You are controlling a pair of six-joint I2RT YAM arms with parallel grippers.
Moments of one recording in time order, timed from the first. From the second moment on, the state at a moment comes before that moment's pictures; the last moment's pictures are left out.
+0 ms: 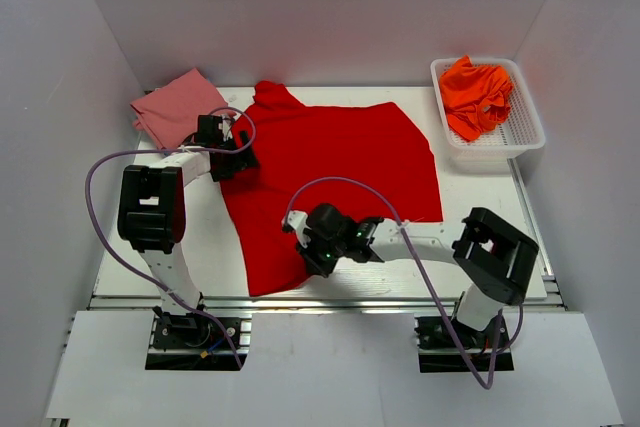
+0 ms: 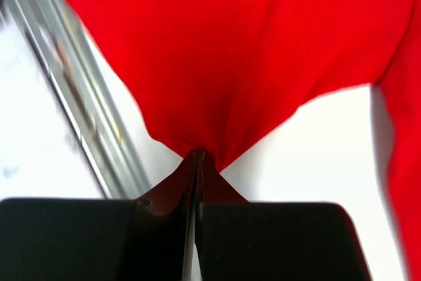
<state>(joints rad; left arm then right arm) -0.07 1.90 1.19 -0.21 0.16 -0.38 1.12 1.66 0.92 -0.13 -0.26 0.07</state>
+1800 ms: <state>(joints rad) -0.10 2.53 2.19 -0.49 0.30 -0.16 0.25 2.20 1.66 -0.43 0.07 0.30</state>
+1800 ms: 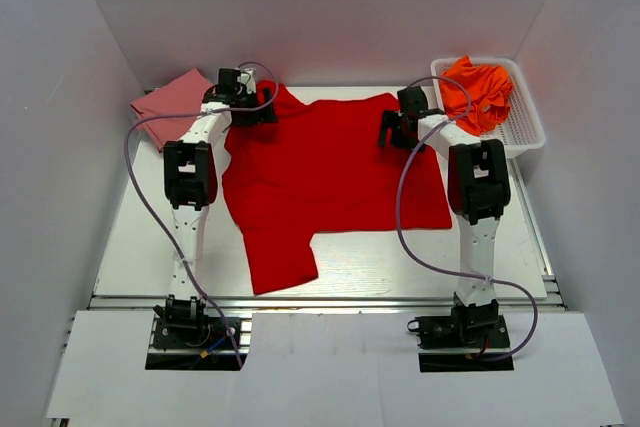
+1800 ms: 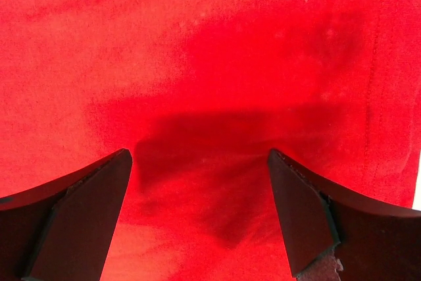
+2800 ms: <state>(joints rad) -0.12 2.07 1.83 -0.33 0.40 -0.17 0.24 1.60 1.21 -0.24 -0.08 0.28</state>
